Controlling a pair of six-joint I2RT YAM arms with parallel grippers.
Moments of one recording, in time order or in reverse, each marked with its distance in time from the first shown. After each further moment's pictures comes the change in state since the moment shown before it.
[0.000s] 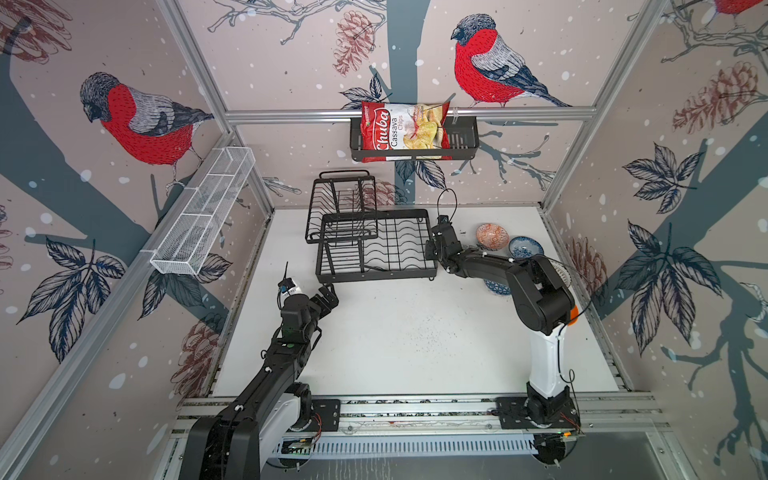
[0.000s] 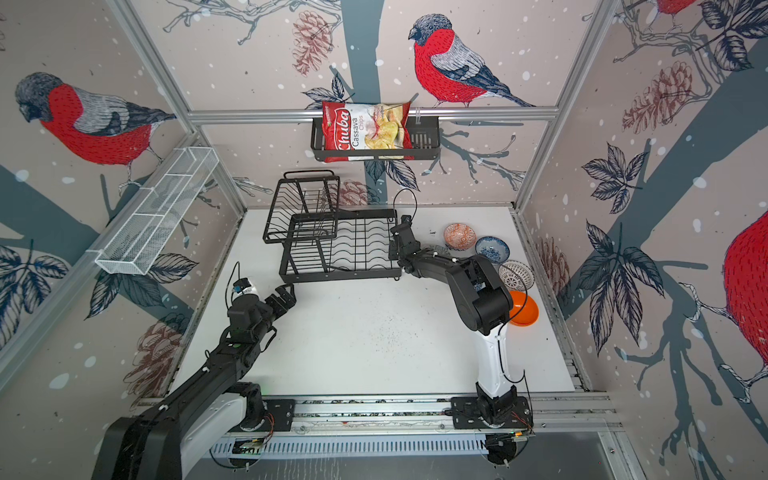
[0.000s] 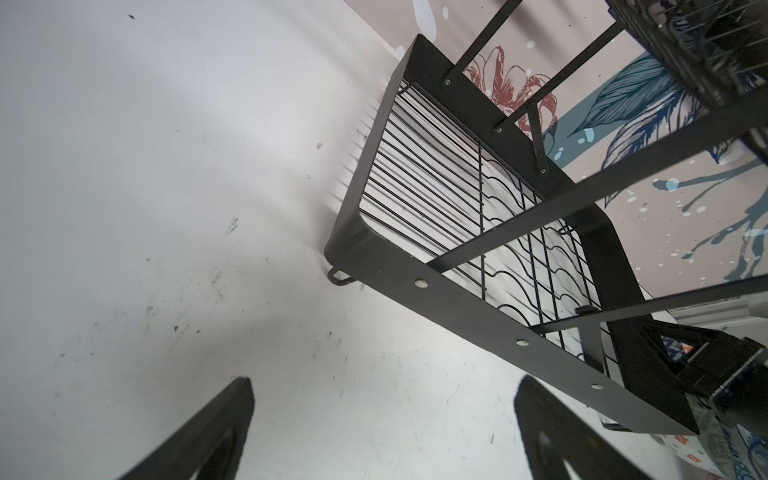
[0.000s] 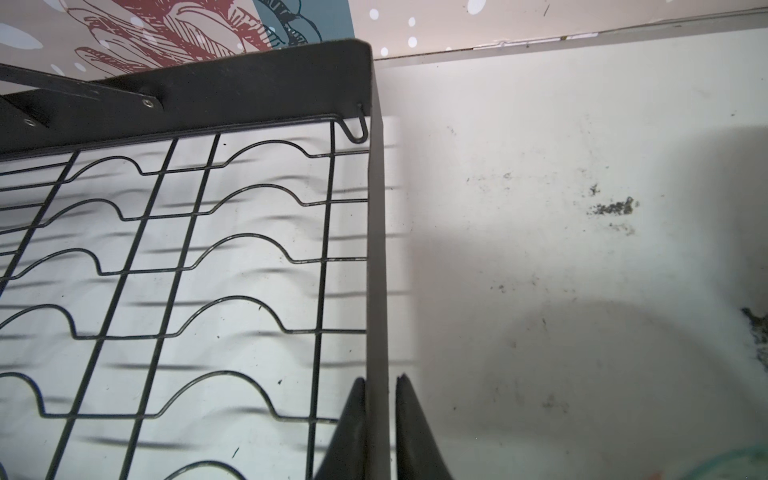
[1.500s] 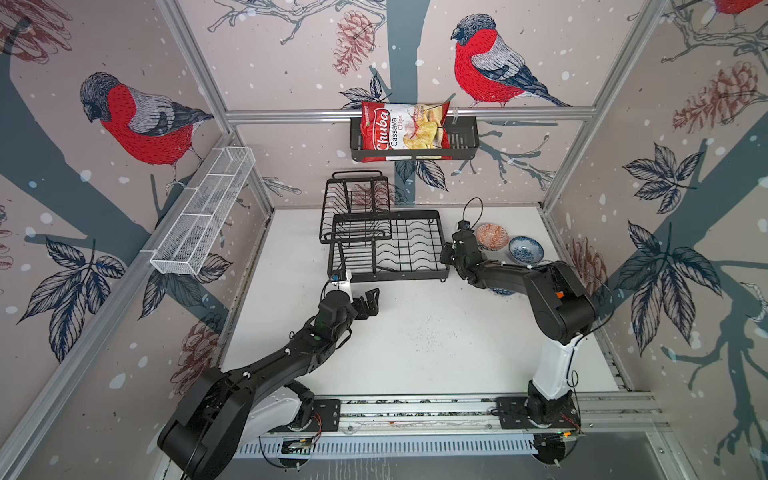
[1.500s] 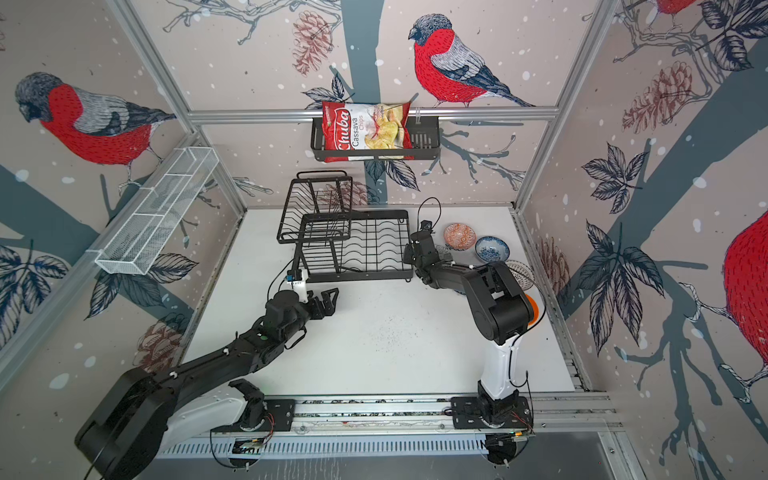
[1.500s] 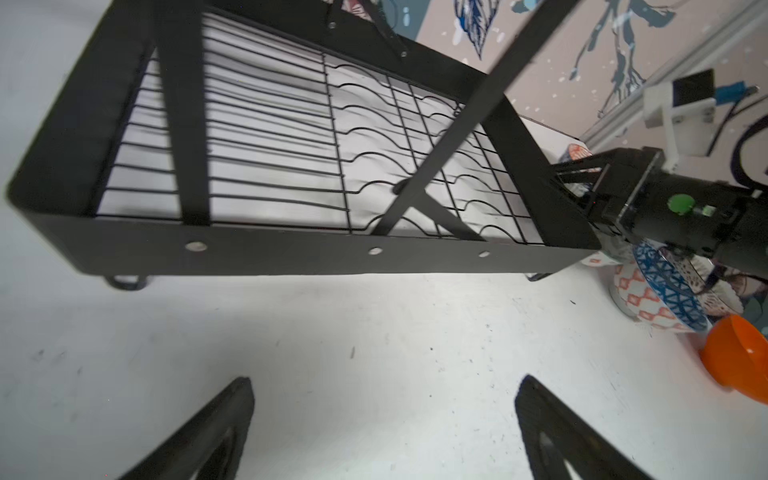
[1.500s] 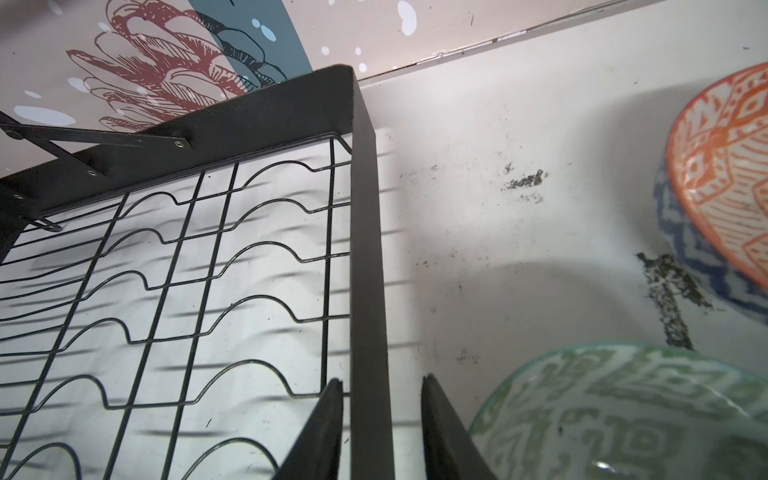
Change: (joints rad) left arm -0.493 0.195 0.127 0.088 -0.117 0.163; right arm -0.078 -0.137 -0.250 0.211 -0.075 0.065
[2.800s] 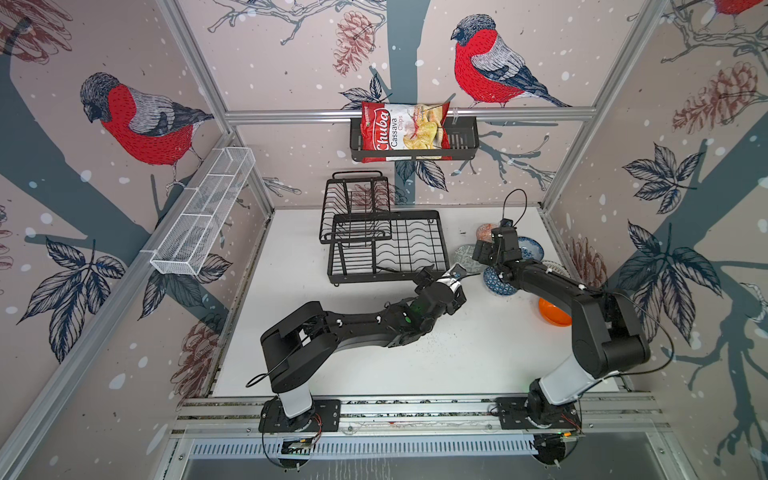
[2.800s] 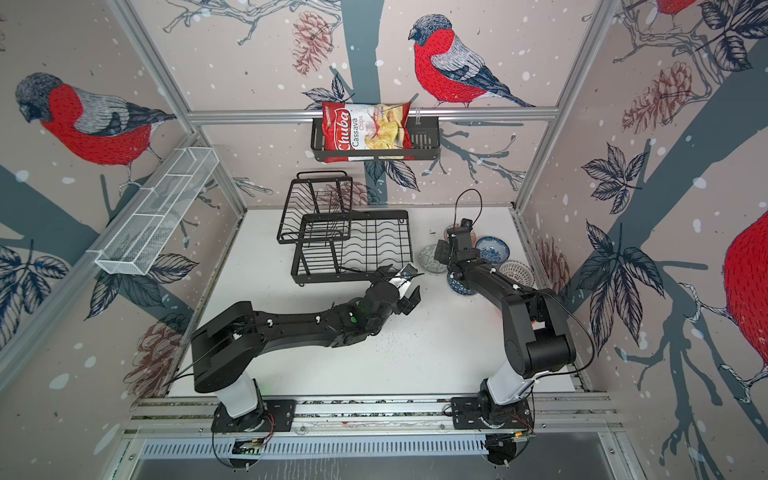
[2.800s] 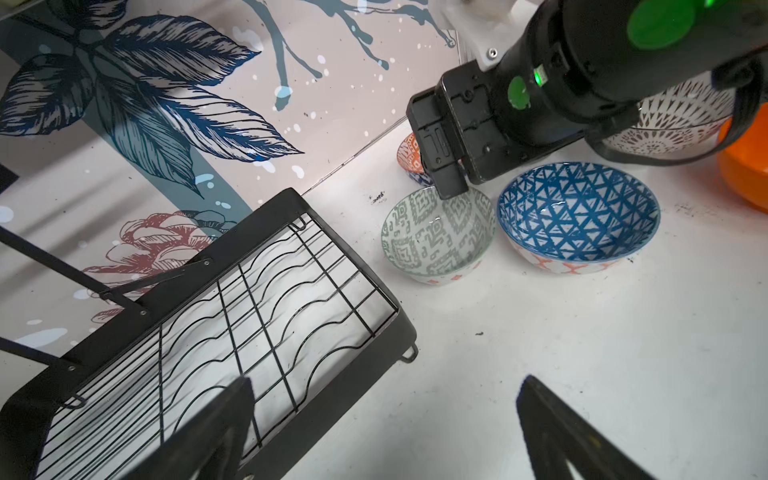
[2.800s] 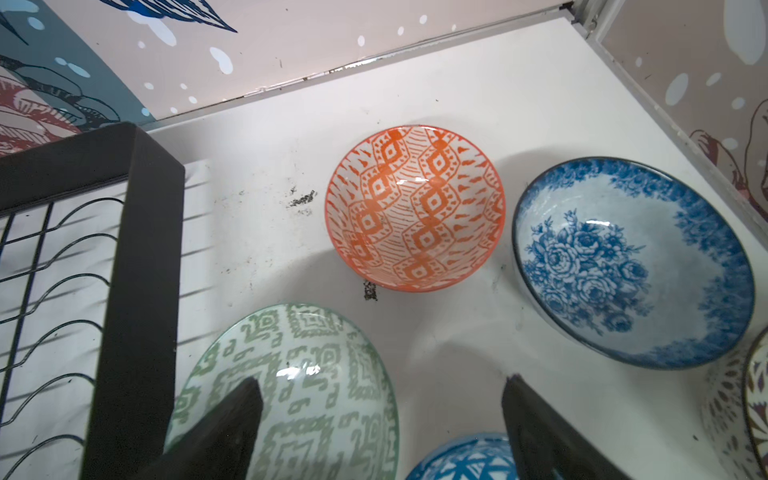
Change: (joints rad) left arm -0.528 0.654 0.713 -0.026 -0.448 0.644; right arm -0.226 -0.288 -0.098 -0.309 0.071 -0.095
